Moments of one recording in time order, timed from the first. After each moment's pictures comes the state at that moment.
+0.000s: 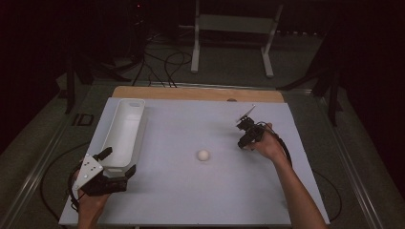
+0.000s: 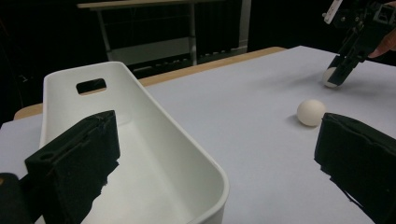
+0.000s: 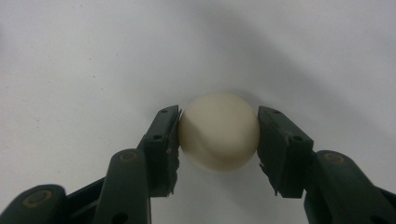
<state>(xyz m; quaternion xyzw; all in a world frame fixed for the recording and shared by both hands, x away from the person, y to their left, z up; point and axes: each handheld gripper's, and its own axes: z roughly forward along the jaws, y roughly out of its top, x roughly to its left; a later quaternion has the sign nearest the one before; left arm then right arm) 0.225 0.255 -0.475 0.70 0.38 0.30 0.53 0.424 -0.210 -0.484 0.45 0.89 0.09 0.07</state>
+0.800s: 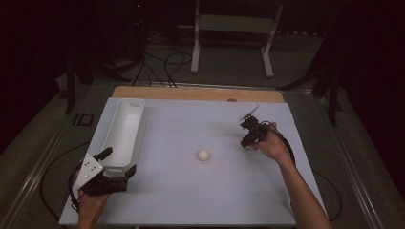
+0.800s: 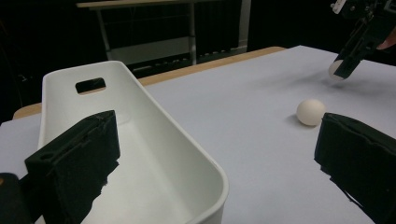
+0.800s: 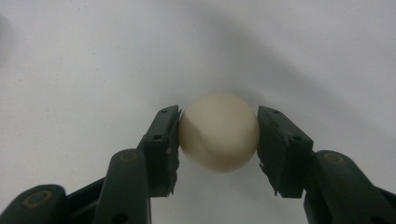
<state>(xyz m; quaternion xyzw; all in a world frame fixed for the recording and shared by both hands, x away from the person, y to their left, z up) 0.225 0.255 -0.475 0.70 0.38 0.30 0.52 0.418 -0.217 -0.470 0.45 0.88 0.10 0.08</state>
